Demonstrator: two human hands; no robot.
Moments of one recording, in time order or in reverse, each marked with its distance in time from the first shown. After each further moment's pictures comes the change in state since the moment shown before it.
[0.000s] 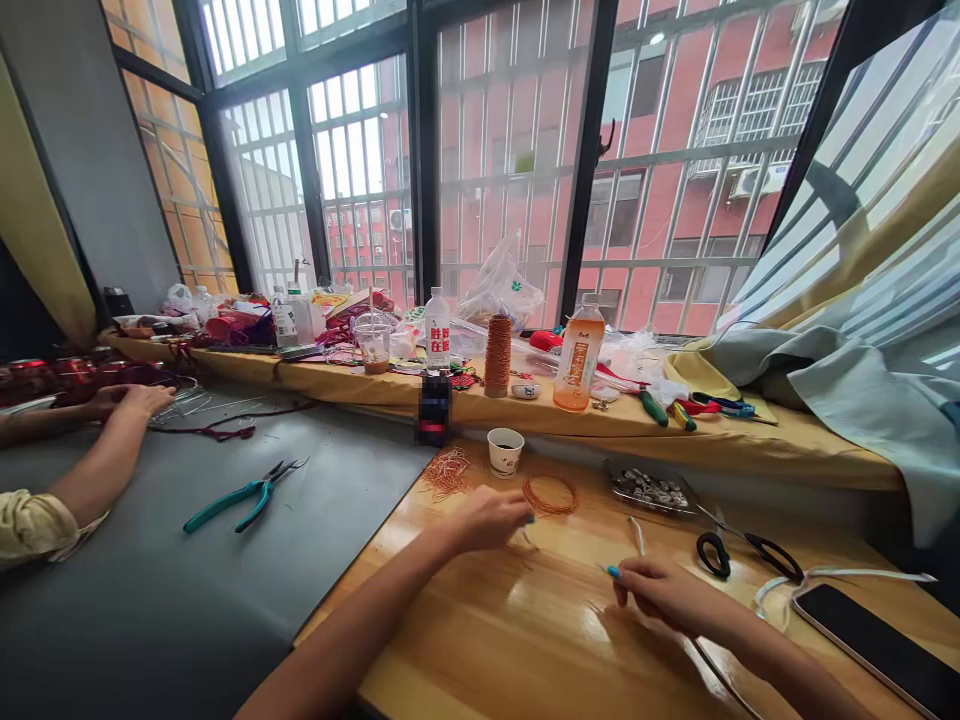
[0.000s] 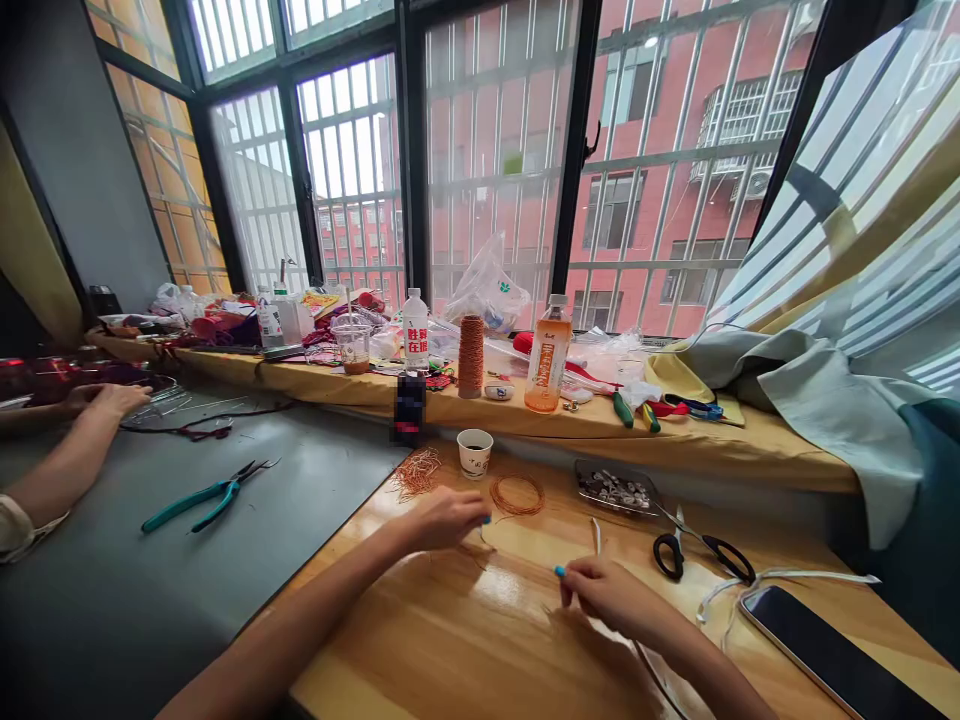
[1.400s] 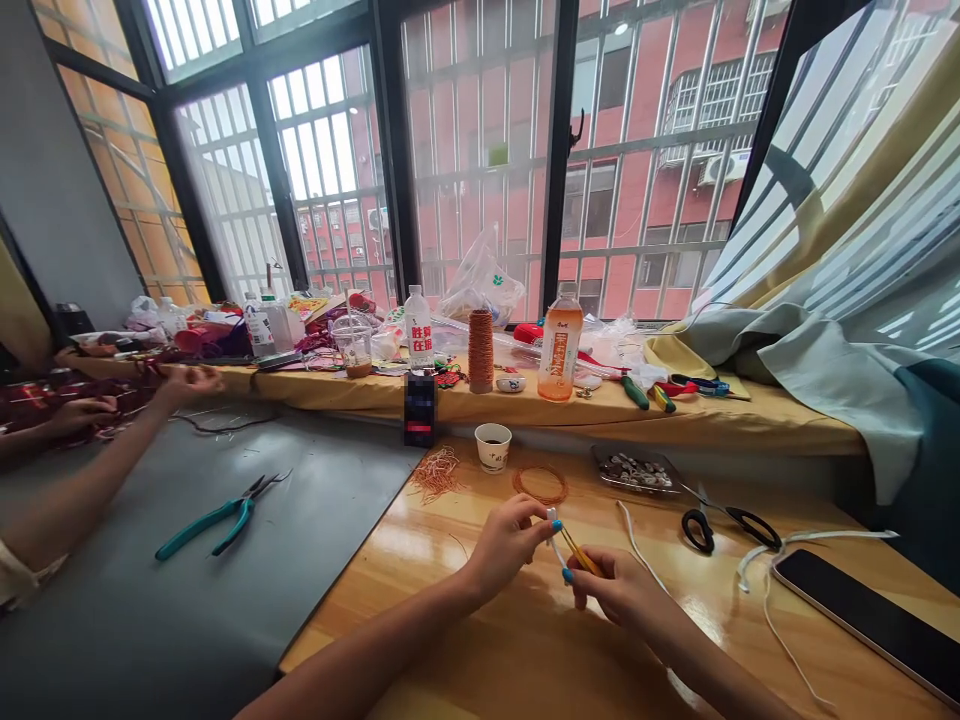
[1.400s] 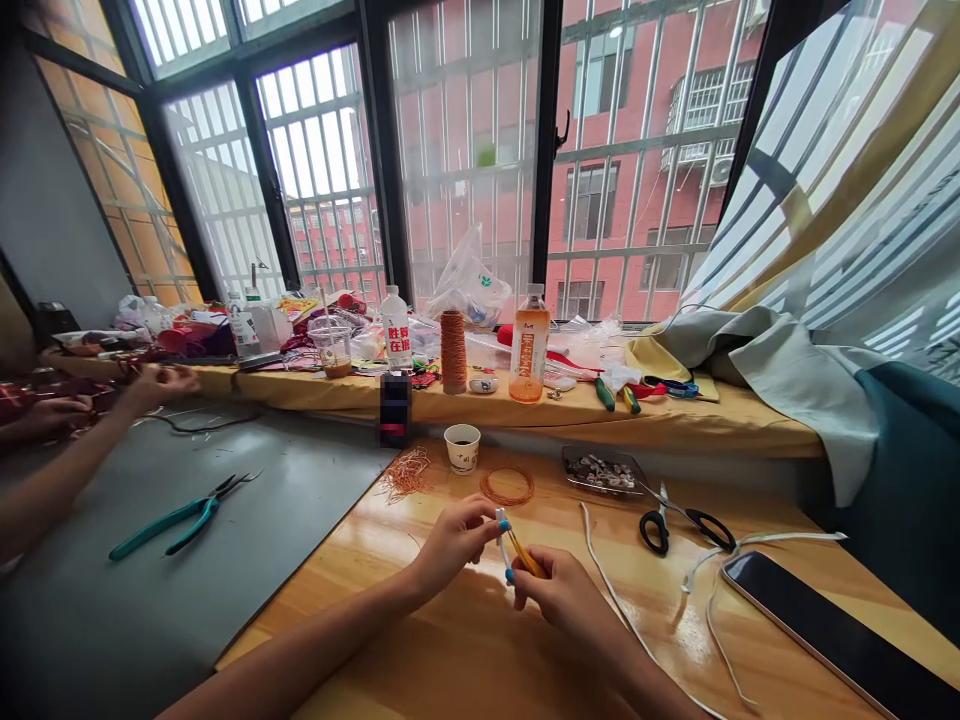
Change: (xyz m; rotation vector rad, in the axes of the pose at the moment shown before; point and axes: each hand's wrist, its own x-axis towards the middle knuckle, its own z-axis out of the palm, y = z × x) left_hand 0.009 0.052 0.009 -1.108 0.257 -0.557; right_hand -0.013 -0.021 0.046 0.266 0.081 -0.206
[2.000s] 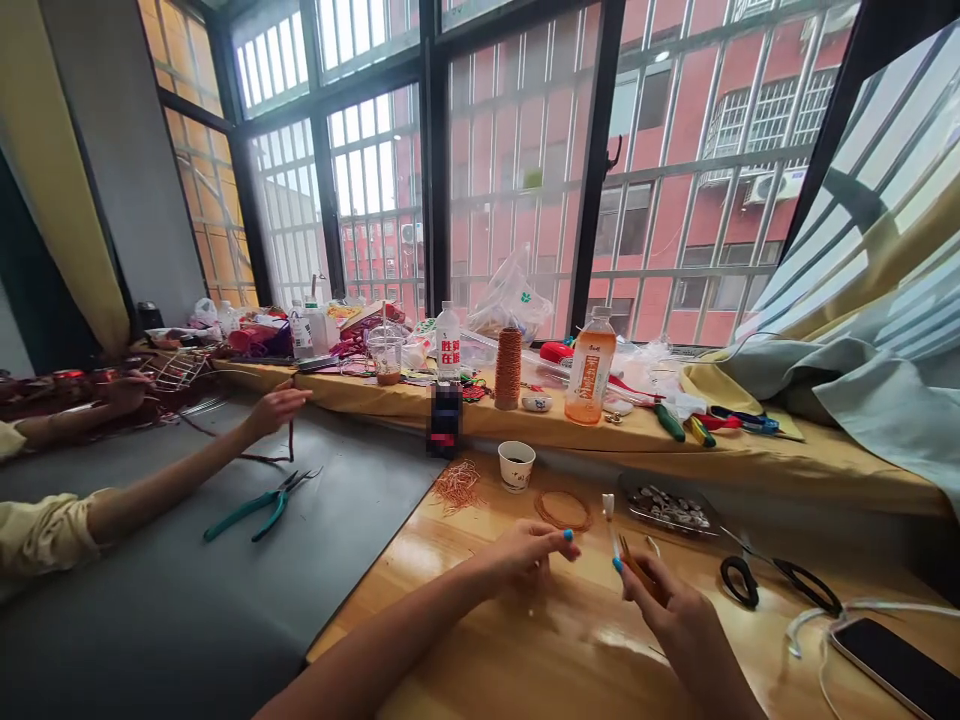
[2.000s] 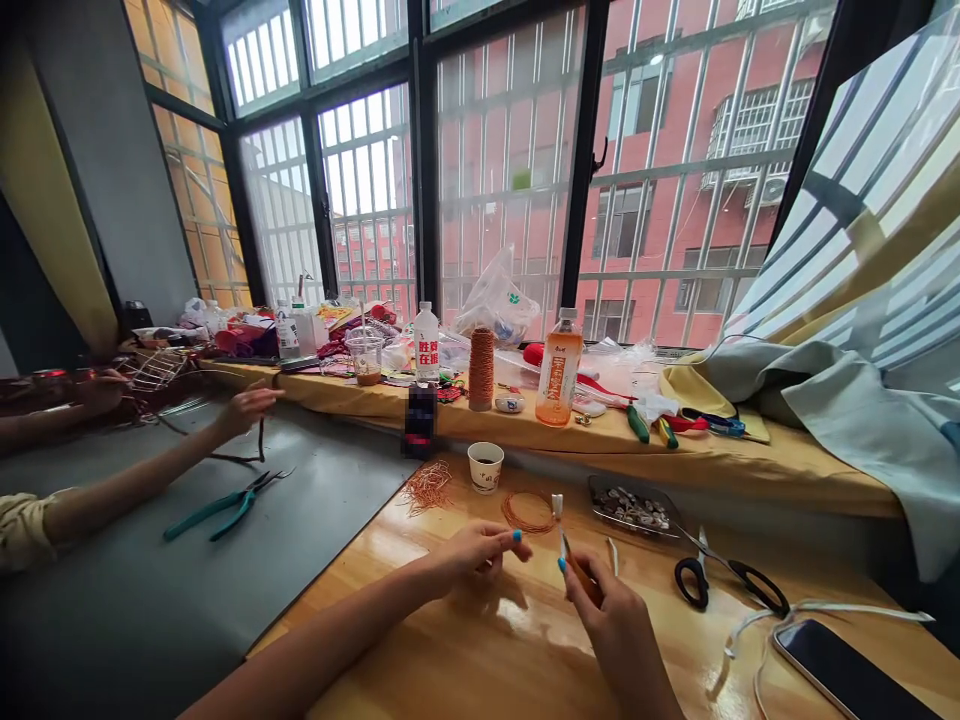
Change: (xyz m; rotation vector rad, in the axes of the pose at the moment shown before) left_hand 0.009 -0.001 -0.013 -0.156 -0.161 -0.352; right_hand 0.001 0.007 -0.012 -0.431 0.544 -0.218
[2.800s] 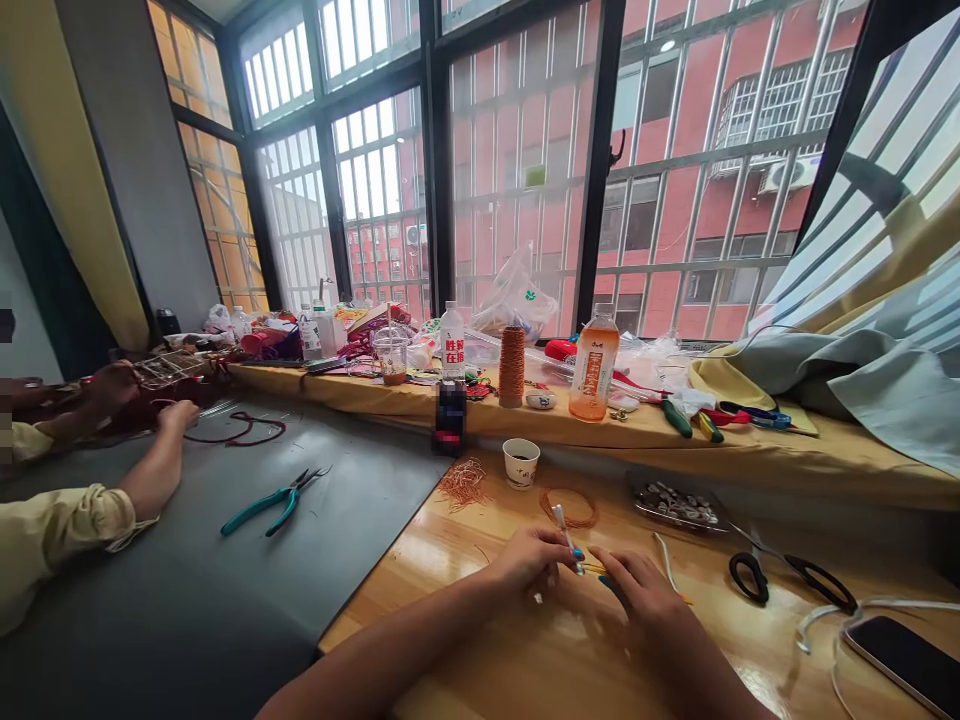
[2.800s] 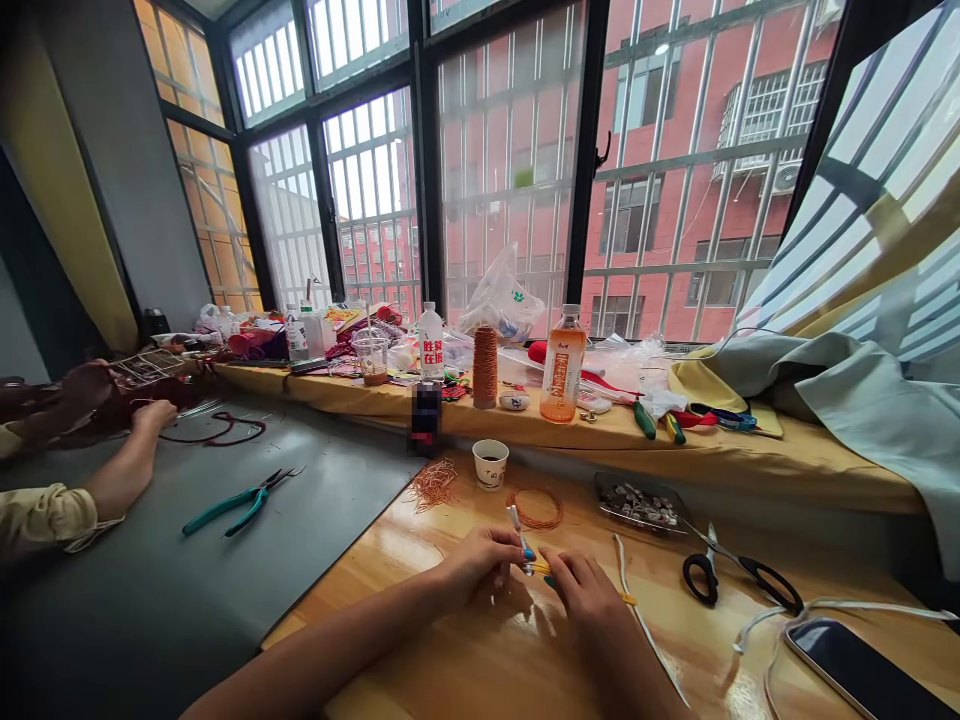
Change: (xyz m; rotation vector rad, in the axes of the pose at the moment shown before) left_hand 0.002 -0.008 0.012 -0.172 0.061 -0.084; right_hand 0.007 0.029 0.015 -0.366 0.036 -0.770
